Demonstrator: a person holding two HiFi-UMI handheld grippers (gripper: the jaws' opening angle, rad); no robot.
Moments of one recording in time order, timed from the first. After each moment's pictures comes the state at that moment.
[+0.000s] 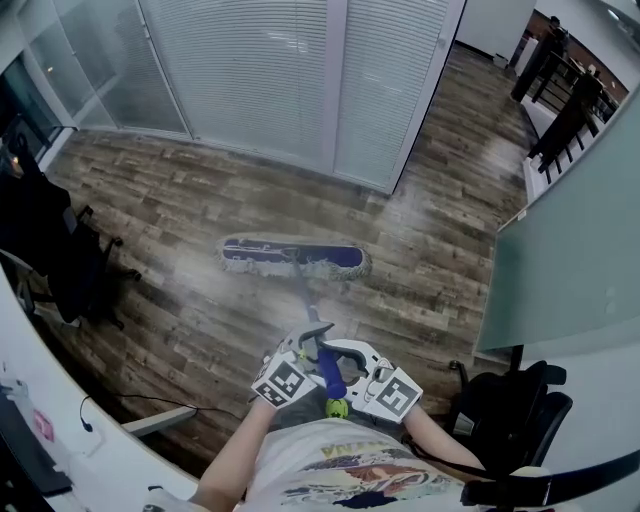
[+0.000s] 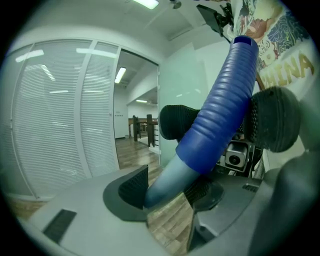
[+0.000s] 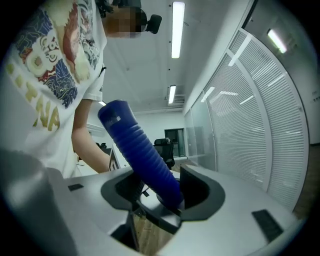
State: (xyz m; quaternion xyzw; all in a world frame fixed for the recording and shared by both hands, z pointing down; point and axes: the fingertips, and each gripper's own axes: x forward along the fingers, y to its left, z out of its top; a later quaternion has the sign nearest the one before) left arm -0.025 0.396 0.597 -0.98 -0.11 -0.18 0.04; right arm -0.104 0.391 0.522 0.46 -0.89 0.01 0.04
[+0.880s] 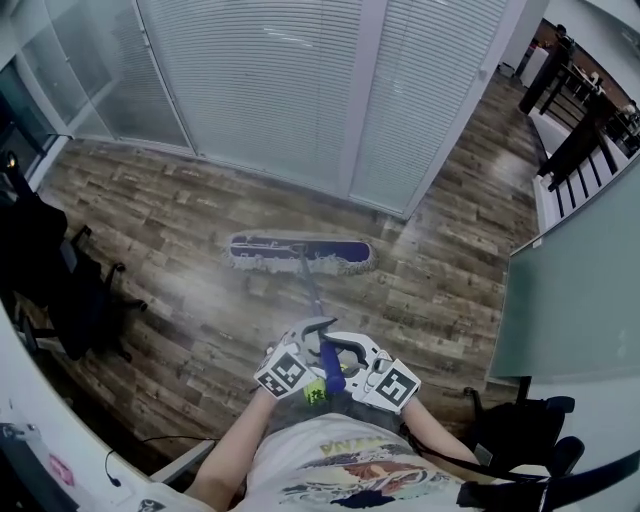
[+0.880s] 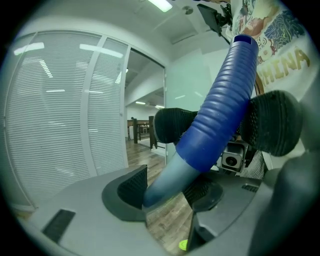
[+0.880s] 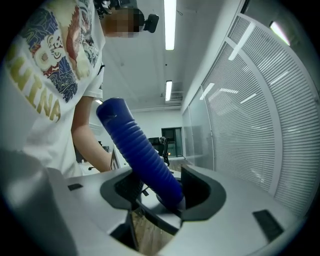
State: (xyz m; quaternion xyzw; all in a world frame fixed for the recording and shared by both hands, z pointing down) left arm 0.015 0.136 0.599 -0.97 -0.14 -0.17 0.04; right arm -0.067 0.124 0.528 0.47 -0.88 0.01 0.04
